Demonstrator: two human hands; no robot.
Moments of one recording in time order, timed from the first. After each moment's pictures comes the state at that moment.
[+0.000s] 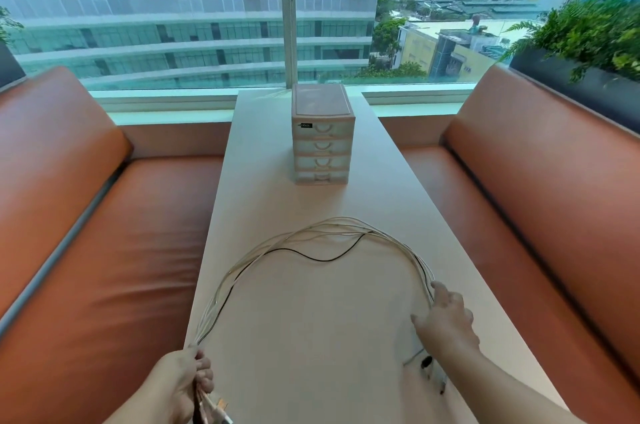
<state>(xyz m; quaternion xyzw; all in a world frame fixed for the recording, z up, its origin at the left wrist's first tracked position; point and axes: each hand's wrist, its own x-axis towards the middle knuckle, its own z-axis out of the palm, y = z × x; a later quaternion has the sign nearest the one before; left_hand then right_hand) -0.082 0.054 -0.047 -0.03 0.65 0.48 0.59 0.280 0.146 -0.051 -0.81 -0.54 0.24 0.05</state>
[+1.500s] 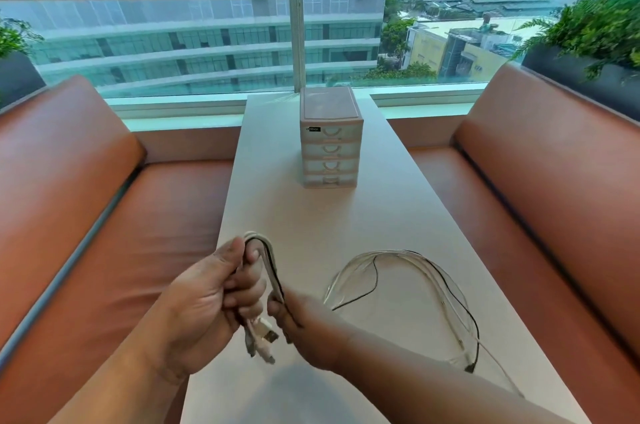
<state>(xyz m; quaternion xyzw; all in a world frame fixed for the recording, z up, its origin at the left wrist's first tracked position) -0.036 0.065 0.125 0.30 0.36 0.54 0.69 0.104 0.112 0.022 -0.37 -0.80 0.44 0.19</state>
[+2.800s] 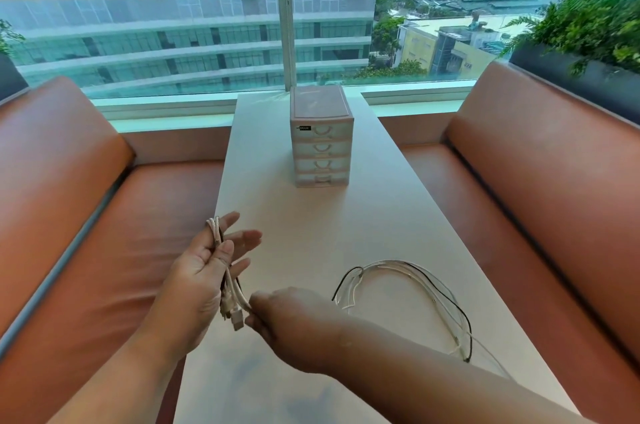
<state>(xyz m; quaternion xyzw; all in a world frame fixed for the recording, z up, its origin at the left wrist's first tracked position) -0.044 0.091 0.091 0.43 0.55 0.57 0.44 0.101 0.105 0.070 -0.34 -0.91 0.23 0.05</state>
